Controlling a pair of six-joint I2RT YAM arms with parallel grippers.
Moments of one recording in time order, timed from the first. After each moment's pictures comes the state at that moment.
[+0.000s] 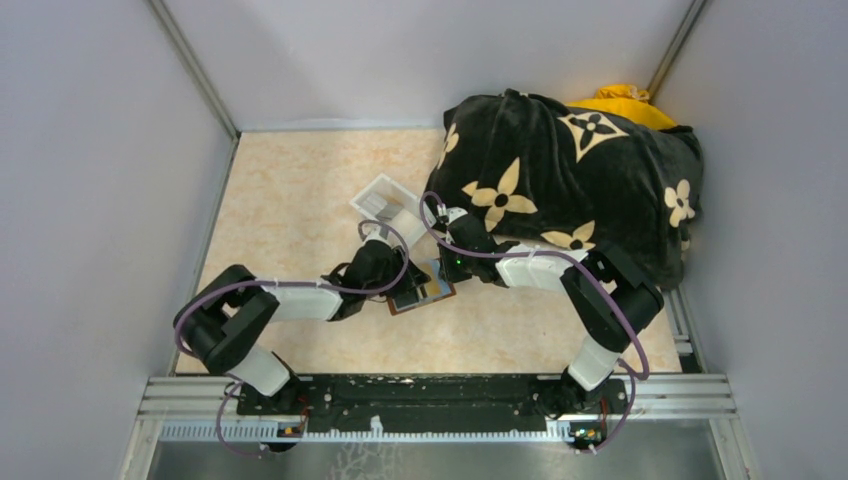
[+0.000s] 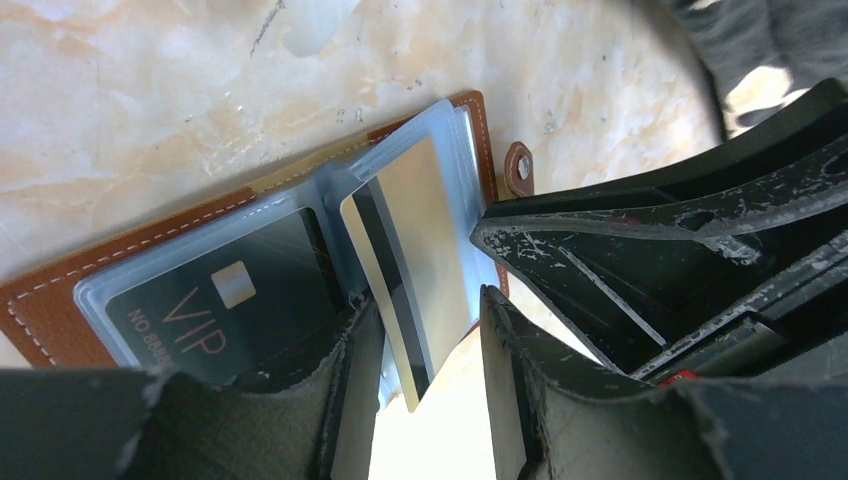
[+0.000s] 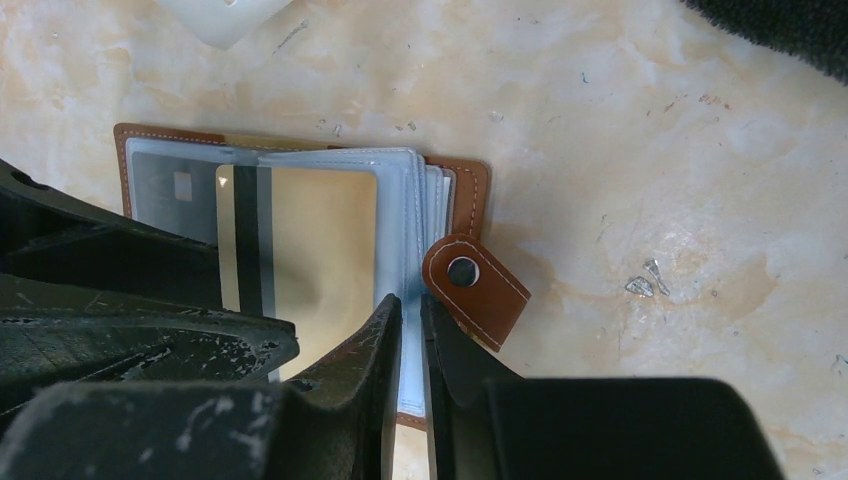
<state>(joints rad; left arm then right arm) -0.77 1.56 0.51 0.48 -0.03 -1.06 0.72 1.66 0.84 -0.01 -0.06 0.40</state>
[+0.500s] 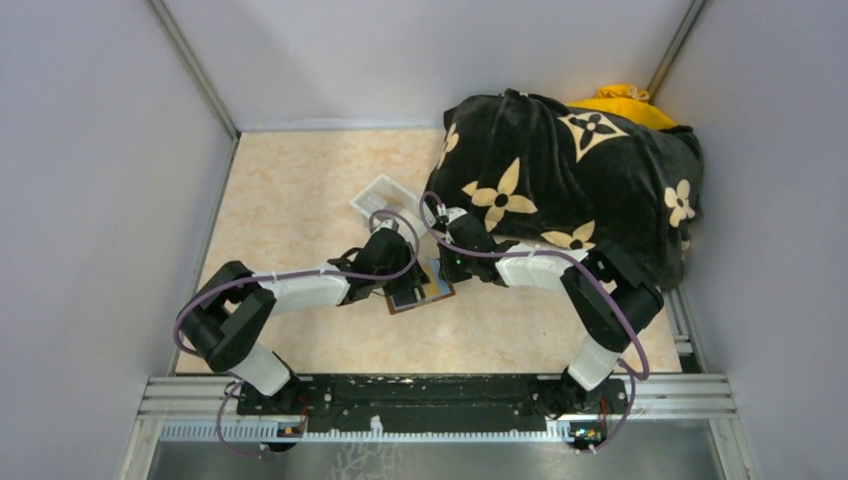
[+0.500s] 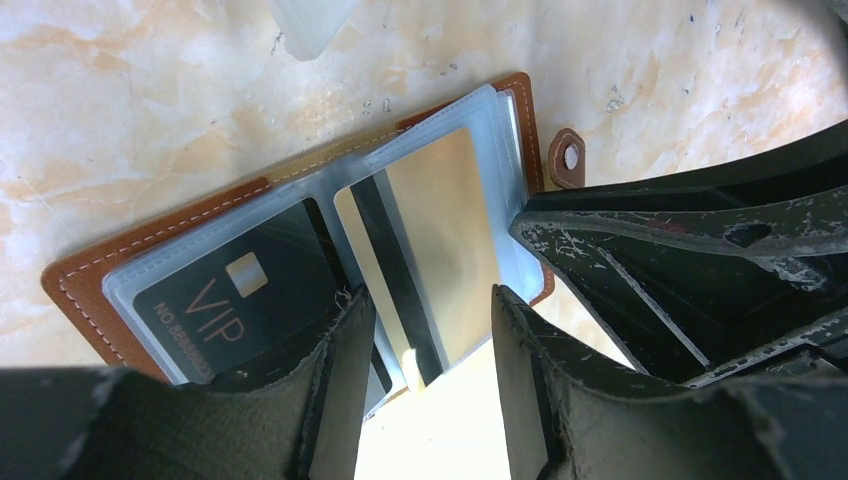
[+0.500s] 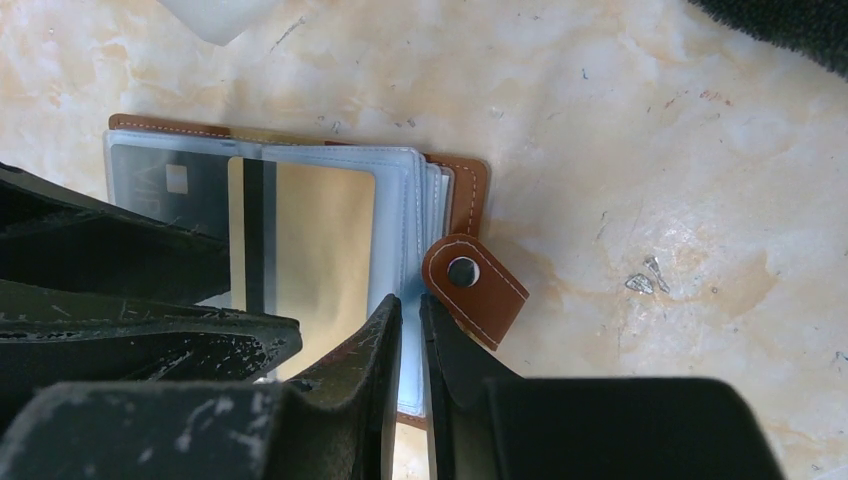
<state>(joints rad) -0.78 1.57 0.71 0.08 -0.05 -0.93 0.72 1.66 0.85 -0.02 -0.06 0.39</state>
